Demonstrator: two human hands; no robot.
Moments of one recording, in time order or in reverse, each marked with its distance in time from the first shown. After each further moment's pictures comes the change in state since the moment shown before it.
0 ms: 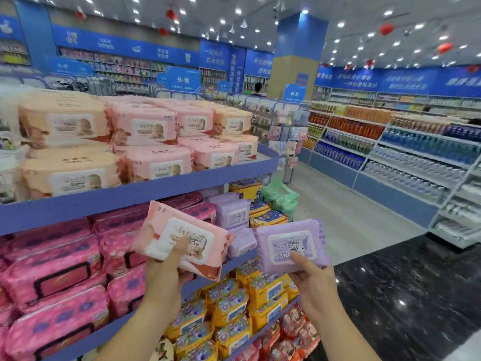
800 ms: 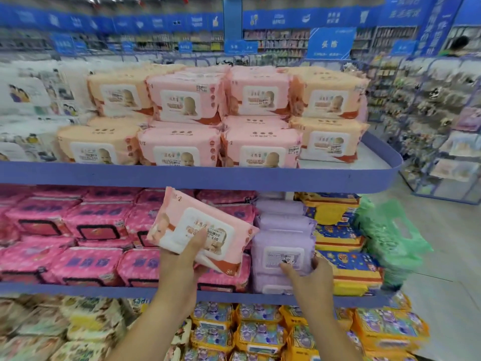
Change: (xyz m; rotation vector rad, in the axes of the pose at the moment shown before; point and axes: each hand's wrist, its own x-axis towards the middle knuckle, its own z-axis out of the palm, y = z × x) left_hand 0.086 -0.077 0.119 0.055 0.512 0.252; right_hand 0.293 0.123 0.031 -1.129 -0.500 -0.096
